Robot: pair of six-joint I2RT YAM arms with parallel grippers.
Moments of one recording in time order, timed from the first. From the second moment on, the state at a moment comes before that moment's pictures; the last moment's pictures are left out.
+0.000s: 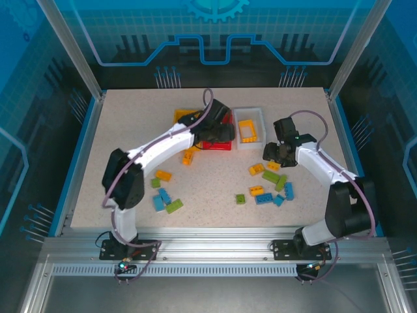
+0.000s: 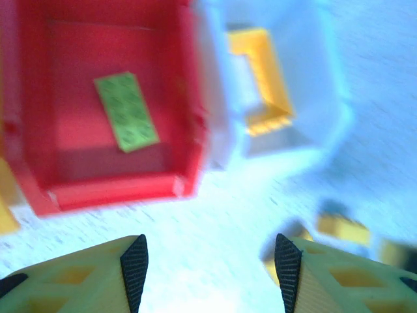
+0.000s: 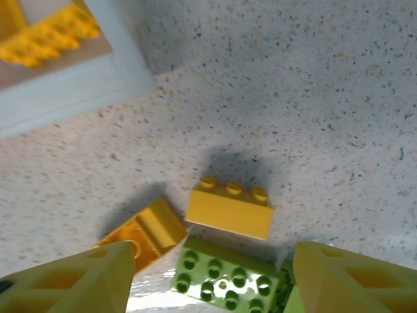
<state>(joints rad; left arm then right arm) -0.69 1.87 1.63 -0.62 -0.05 -0.67 0.21 1.49 1.02 -0.72 0.10 0.43</state>
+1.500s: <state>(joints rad) -0.98 1.56 1.18 -0.35 -0.03 -0.87 0.22 1.72 1.12 -0.72 0.18 0.25</state>
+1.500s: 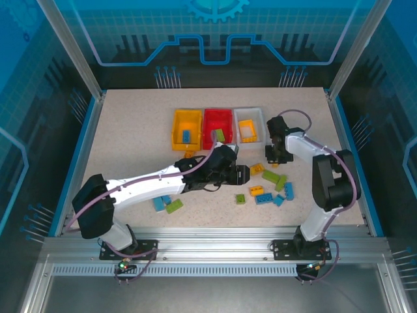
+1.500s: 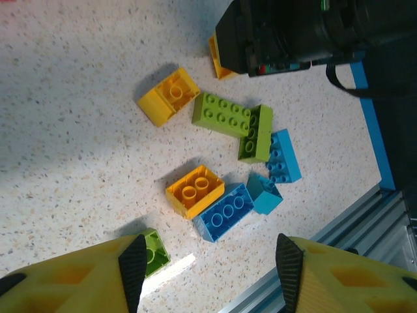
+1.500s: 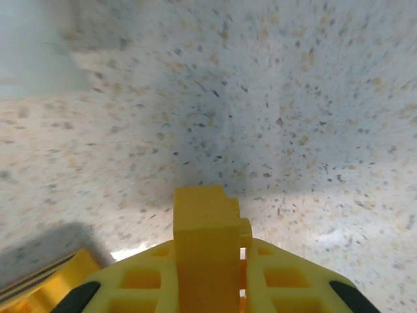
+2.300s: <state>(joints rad) -0.65 1.62 1.39 -0.48 -0.01 -0.84 0.36 2.17 1.86 -0.84 0.20 0.25</state>
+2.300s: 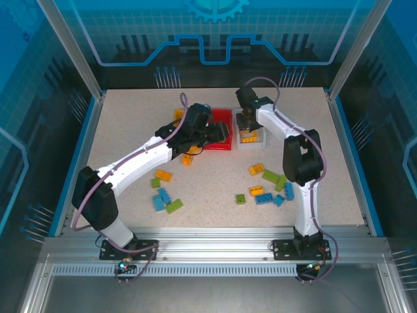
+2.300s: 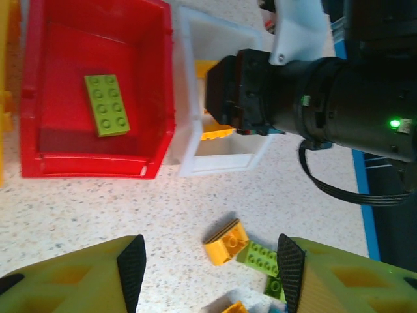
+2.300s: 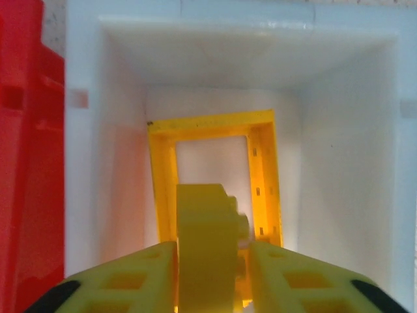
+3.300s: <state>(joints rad) -0.54 1.13 0.83 -1.02 -0.23 -1.01 0.87 1.39 0.96 -0.40 -0.15 0.25</state>
